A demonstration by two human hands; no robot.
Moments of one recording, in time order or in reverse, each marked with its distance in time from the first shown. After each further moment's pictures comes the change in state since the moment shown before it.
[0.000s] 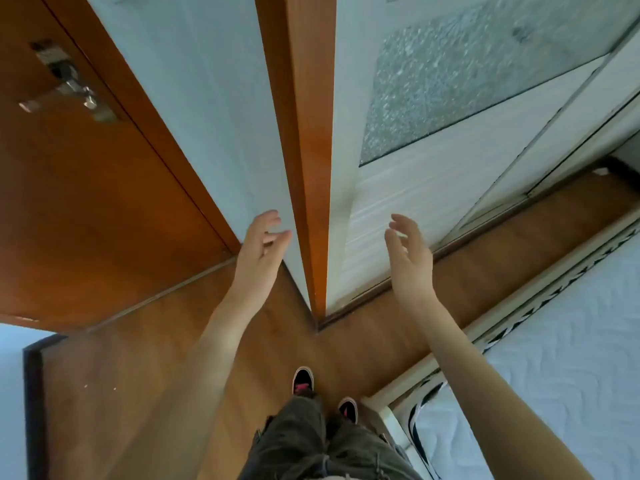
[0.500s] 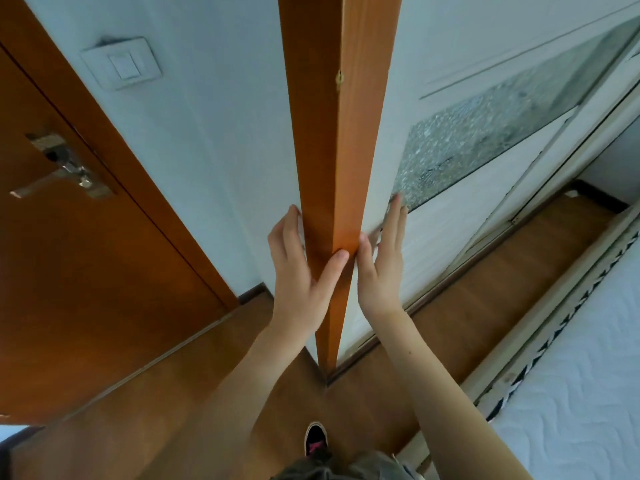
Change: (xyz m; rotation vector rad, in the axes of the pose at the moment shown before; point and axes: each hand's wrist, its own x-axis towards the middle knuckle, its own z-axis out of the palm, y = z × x) left_hand 0.070 0.048 0.010 -0.012 0.173 0.410; right_hand 0.060 -0.061 0.085 0.006 0.200 -0.350
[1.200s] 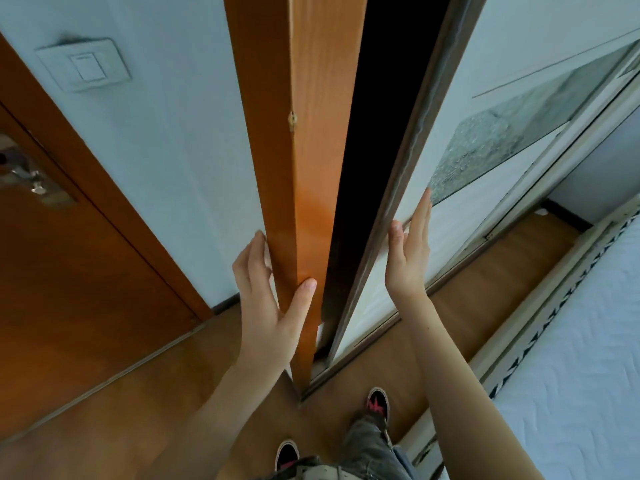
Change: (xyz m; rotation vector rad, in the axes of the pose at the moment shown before) left_hand -0.003 -0.002 0.006 -0.025 0.109 0.038; right_hand 0.079 0.052 -0.053 -0.149 0.067 -0.046
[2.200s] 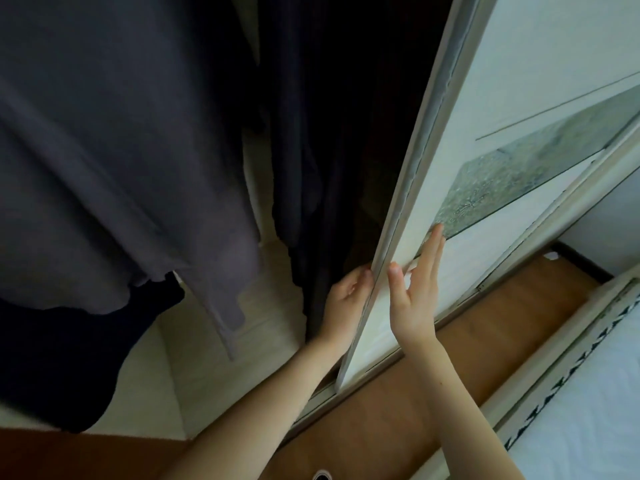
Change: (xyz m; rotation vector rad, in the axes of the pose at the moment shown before) left_hand 0.129 0.063 0.437 -0.392 -0.425 -0.570; right_hand 0.247 0.198 -0.133 0.094 -0.071 0.002
